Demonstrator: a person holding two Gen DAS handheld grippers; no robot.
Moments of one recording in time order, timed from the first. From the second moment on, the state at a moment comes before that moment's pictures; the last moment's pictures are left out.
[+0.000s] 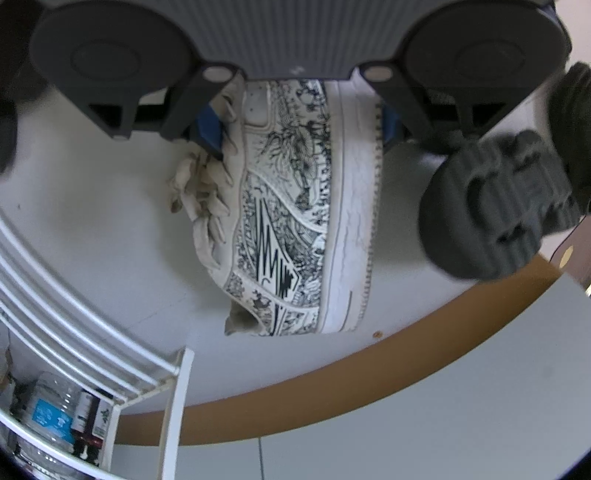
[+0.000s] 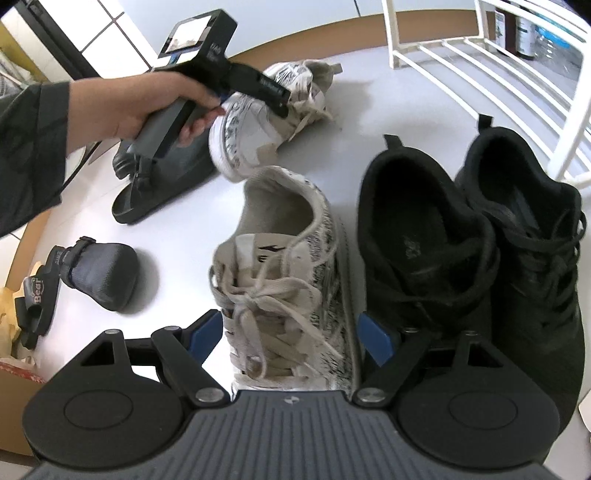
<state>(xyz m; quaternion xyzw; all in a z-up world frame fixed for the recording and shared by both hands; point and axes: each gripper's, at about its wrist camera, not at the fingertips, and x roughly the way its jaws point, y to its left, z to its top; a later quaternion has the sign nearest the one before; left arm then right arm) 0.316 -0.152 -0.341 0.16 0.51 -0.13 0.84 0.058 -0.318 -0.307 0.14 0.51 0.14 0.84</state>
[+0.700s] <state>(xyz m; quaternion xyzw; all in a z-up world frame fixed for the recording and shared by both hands) 0.243 -0.069 -0.322 0.11 0.52 -0.13 0.83 0.059 -0.281 -0.303 0.12 0.51 0.17 0.84</state>
